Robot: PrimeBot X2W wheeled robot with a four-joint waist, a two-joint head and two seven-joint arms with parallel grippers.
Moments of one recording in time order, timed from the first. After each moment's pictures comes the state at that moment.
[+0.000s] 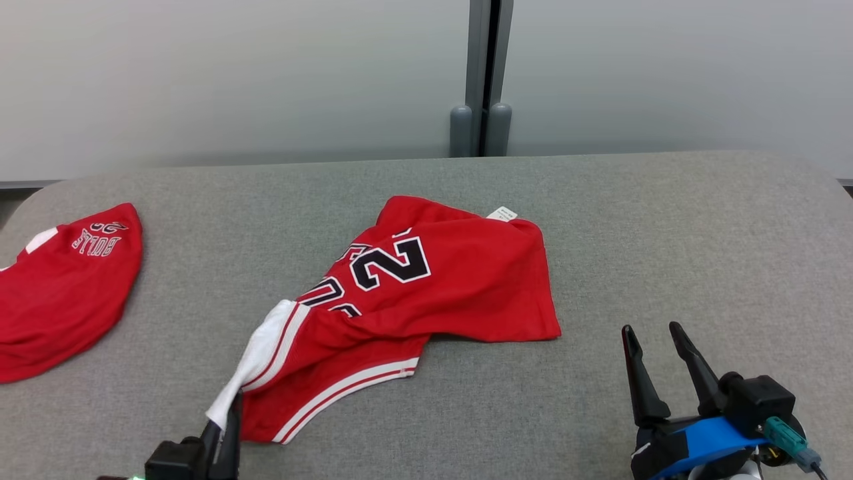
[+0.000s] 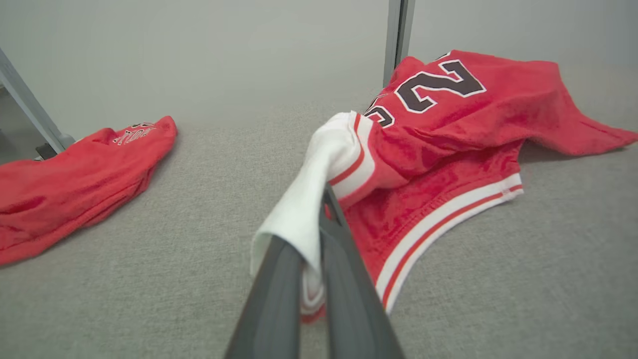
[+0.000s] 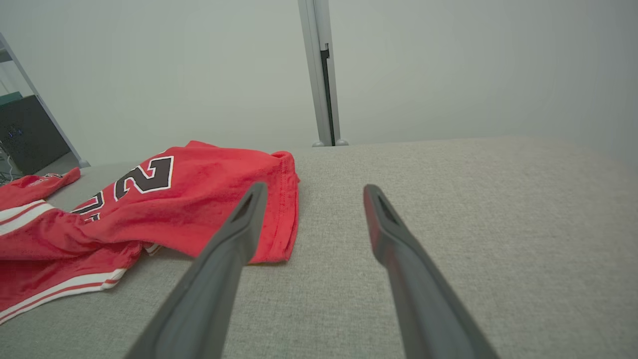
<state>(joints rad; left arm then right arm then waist) 0.03 0.26 -0.21 0.35 -0.19 -0.03 -0.26 -0.08 -0.05 0.03 0.31 0.18 0.13 -0.26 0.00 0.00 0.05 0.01</state>
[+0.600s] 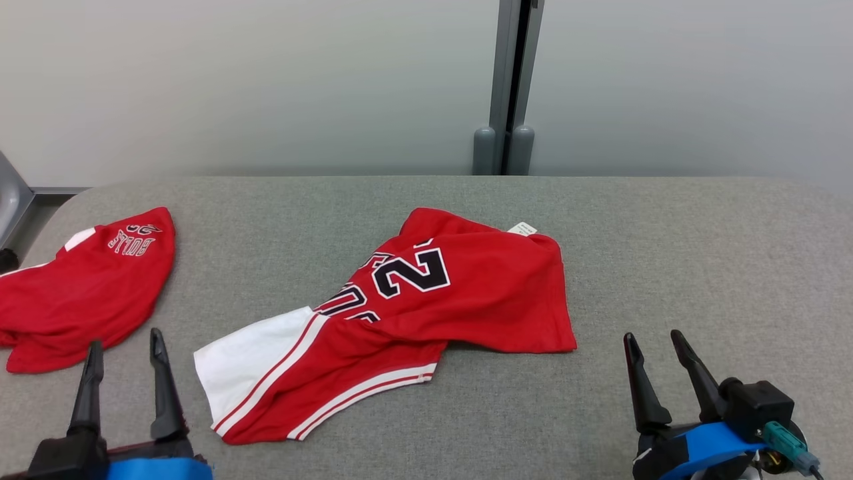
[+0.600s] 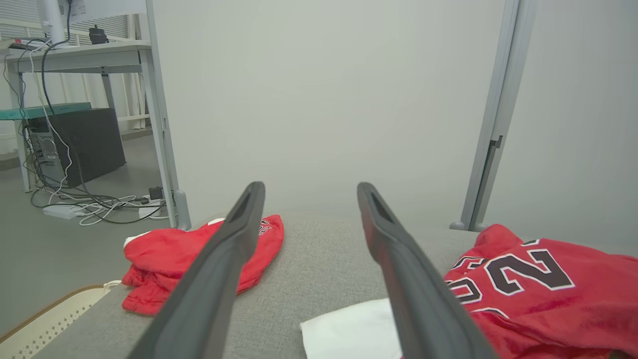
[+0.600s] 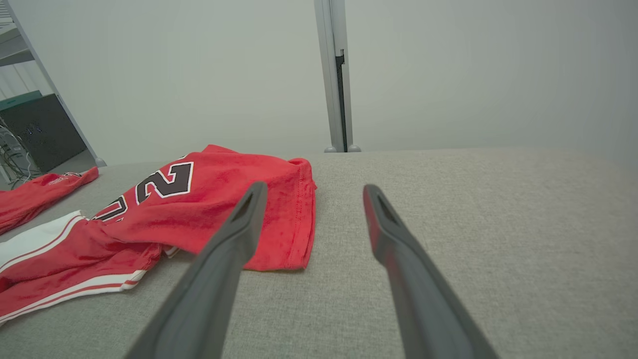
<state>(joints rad) 0.07 0.09 0.11 0.06 -0.13 -0.03 -0.26 -0.07 -0.05 0.03 0.33 0.18 0.13 -0.26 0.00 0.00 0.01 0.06</state>
